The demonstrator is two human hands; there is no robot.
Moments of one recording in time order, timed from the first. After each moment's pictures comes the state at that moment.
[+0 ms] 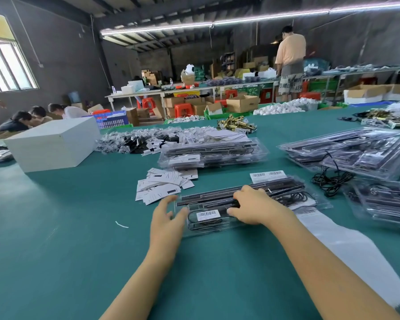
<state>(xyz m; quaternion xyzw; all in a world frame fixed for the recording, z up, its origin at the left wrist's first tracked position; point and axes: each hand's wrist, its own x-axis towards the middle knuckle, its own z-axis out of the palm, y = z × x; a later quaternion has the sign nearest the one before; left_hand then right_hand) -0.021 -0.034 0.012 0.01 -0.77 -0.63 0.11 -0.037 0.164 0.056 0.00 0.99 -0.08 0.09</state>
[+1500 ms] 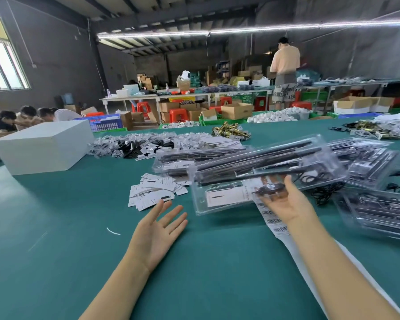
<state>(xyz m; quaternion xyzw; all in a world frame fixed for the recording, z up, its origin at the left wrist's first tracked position) -0.042 -0.056 0.013 0.04 -0.38 -0.91 -0.14 -0.048 0.240 0.040 0.18 0.29 -0.93 -0.10</state>
